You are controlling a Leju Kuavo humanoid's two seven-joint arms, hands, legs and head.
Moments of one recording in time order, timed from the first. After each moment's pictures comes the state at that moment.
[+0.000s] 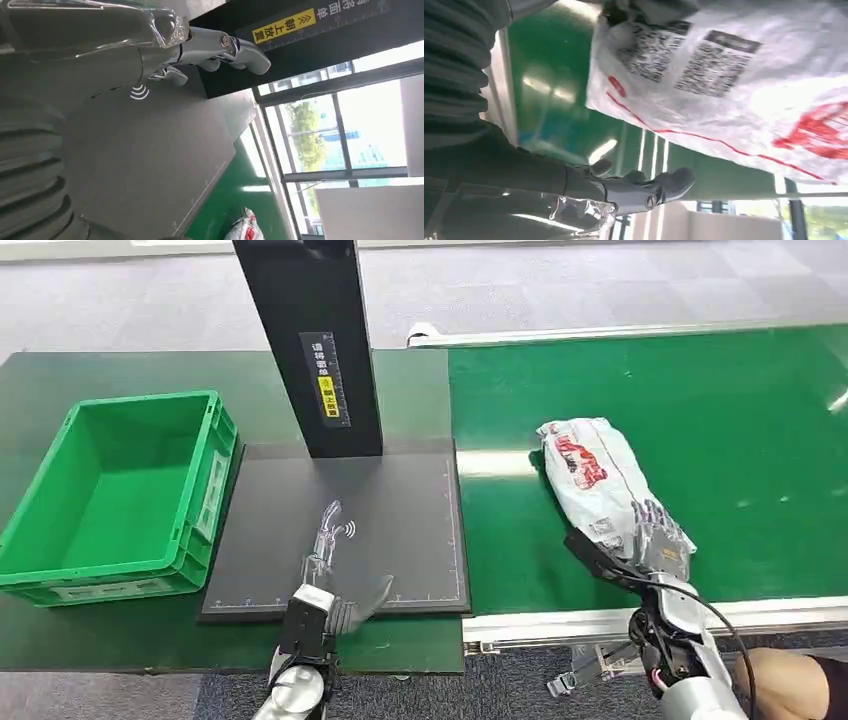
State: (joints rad) left arm -0.17 -0.23 -0.40 -1.09 -0.15 0.32 -0.67; right arm -0.51 -0.14 -0.04 -0.57 1.31 -0.42 -0.03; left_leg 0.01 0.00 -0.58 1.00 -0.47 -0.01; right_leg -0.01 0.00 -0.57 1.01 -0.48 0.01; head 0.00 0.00
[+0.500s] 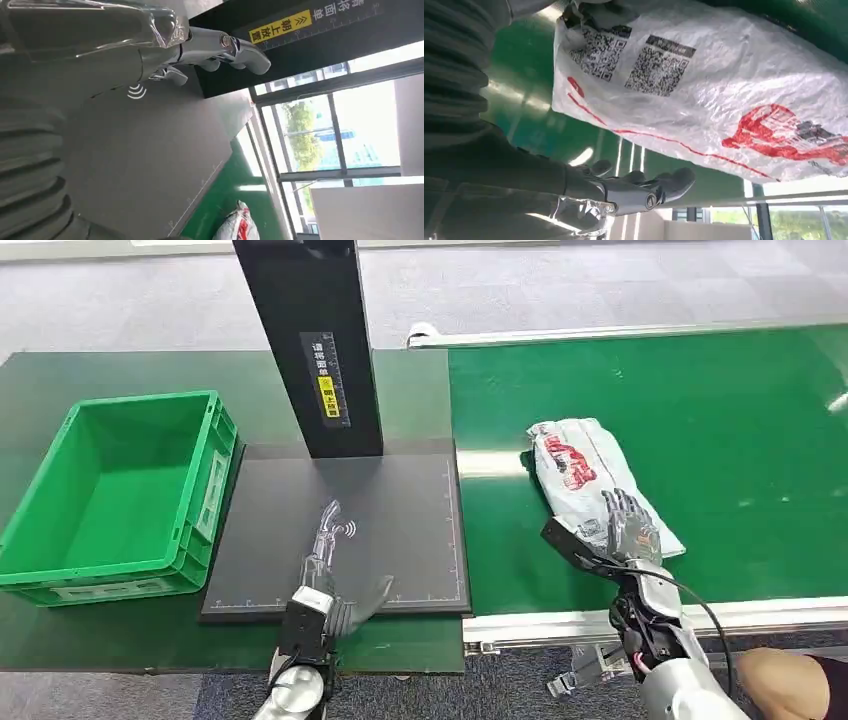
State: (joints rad) left arm -0.17 -0.23 -0.40 -1.09 -0.14 0.31 -0.69; right arm -0.59 -0.09 -0.01 -0.47 1.27 -0.42 -0.07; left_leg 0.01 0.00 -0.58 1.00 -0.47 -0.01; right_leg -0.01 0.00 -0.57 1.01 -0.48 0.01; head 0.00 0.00
